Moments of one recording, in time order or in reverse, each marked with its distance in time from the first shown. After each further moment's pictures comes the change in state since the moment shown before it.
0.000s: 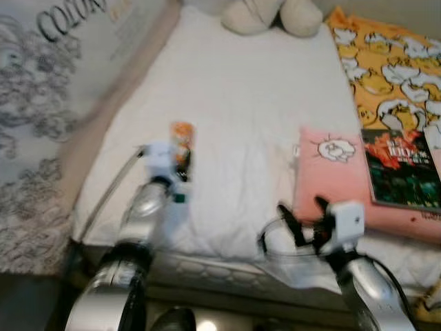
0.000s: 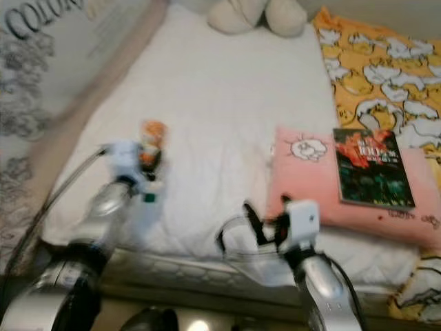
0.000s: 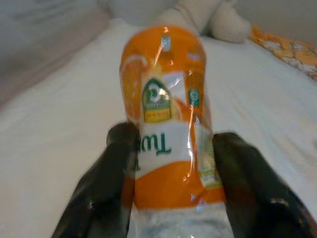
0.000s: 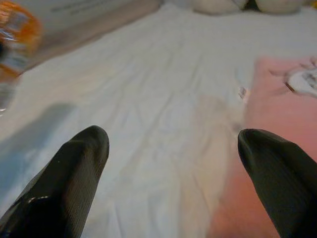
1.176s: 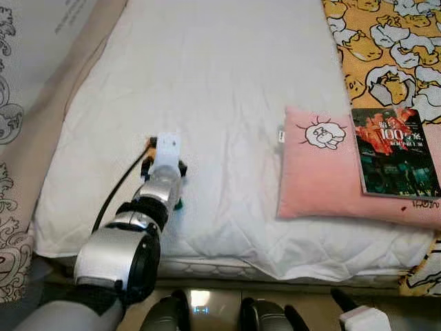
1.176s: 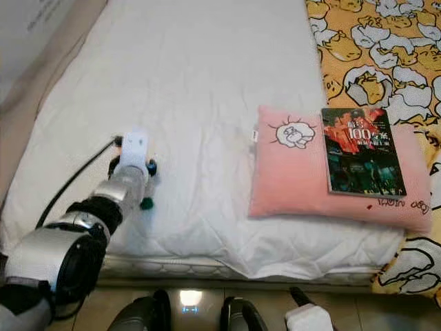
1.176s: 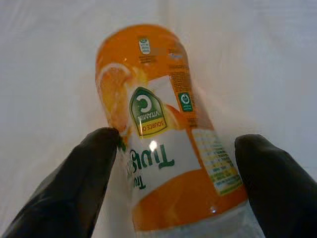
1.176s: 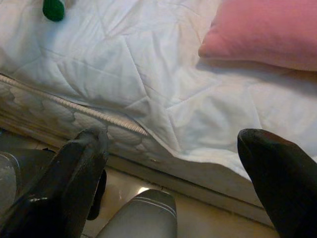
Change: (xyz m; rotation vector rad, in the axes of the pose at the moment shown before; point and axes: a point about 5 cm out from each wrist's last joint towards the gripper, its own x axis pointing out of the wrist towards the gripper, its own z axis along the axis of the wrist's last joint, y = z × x) left arm 0.036 -0.007 -0.009 0.276 0.540 0.366; right arm -0.155 0.053 -0.012 -0.098 0.334 0.061
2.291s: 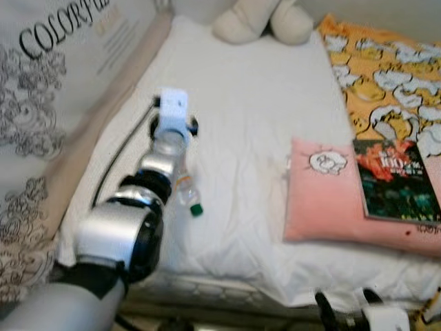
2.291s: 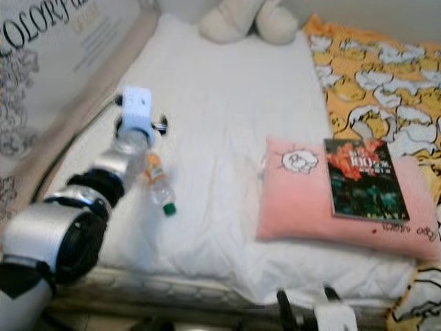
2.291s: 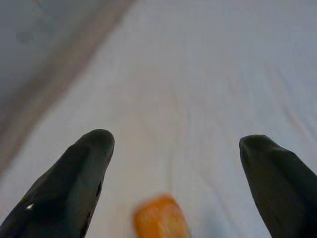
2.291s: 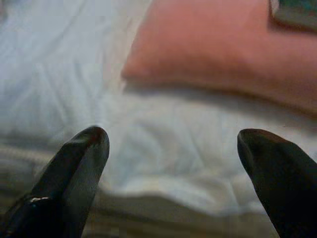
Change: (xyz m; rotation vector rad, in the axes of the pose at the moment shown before) left arm -0.011 -0.008 0.074 -0.095 -0.261 -0.111; right arm 0.008 -0.034 -0.036 0.025 -0.004 -0.271
